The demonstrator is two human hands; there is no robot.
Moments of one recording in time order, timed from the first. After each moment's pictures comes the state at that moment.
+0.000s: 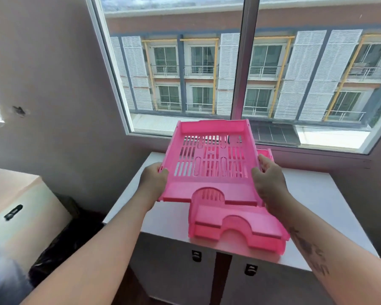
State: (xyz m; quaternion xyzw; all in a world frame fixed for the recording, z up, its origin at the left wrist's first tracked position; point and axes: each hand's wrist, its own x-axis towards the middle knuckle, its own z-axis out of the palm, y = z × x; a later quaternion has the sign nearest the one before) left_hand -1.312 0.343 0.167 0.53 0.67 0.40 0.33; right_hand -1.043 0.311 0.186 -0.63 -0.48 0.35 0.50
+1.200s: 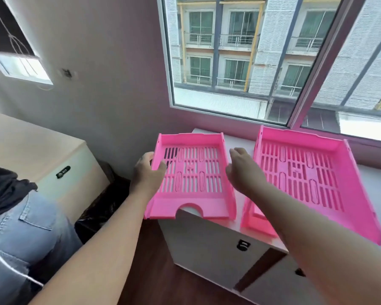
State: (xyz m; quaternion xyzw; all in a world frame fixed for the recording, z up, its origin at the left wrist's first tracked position) left_hand -1.473 0.328 0.107 0.47 0.77 0.38 0.20; right_hand -1.229 0.370 0.133 -0.60 -0.77 0.12 0.17
